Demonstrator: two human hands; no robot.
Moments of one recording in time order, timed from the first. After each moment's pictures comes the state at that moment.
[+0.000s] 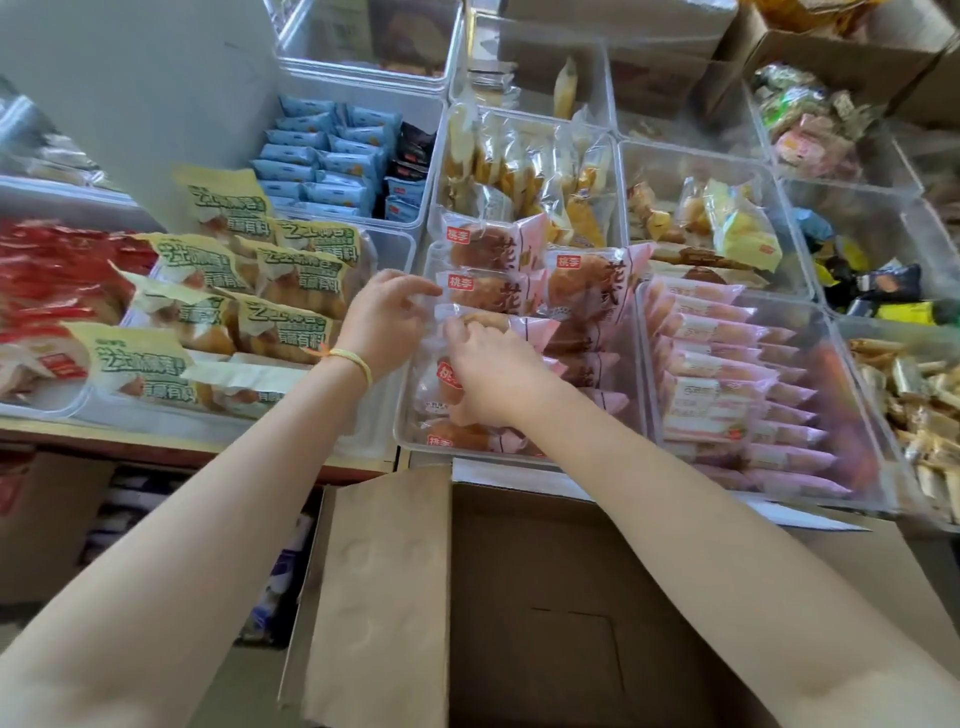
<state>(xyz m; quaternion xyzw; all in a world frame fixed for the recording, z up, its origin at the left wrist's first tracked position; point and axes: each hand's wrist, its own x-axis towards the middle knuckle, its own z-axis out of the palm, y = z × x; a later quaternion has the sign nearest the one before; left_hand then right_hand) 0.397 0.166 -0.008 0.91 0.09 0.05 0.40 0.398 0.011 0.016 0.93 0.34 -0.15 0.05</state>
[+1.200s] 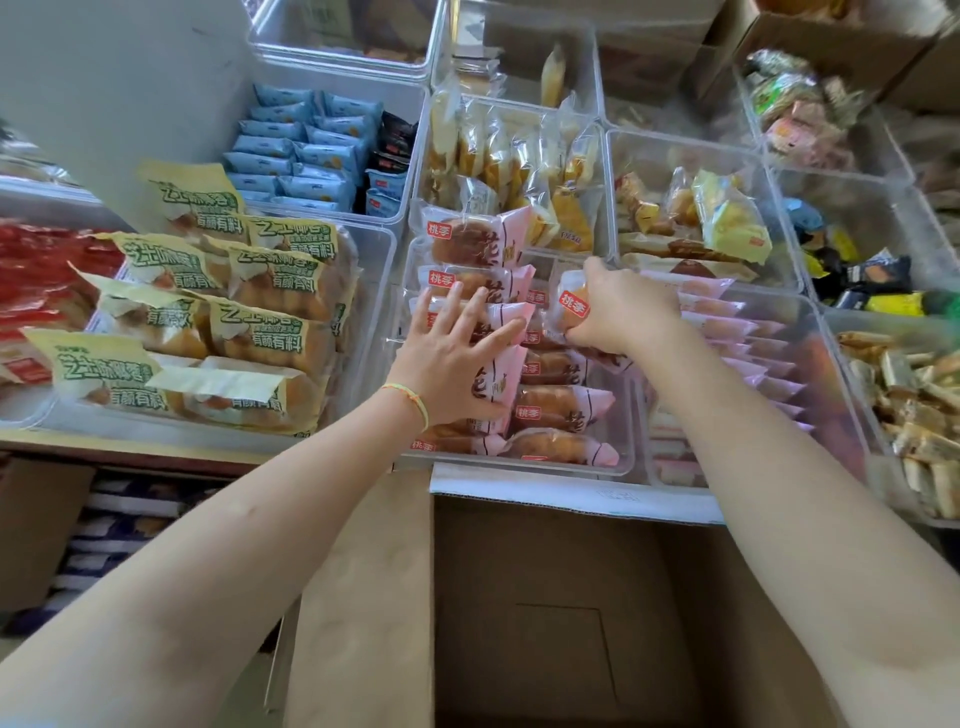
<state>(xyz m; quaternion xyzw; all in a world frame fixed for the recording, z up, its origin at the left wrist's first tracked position) 0.397 0.101 -0.049 0.99 -0.17 -0.01 -0.02 0.477 -0.095 0.046 0.98 0.11 -0.14 0.08</state>
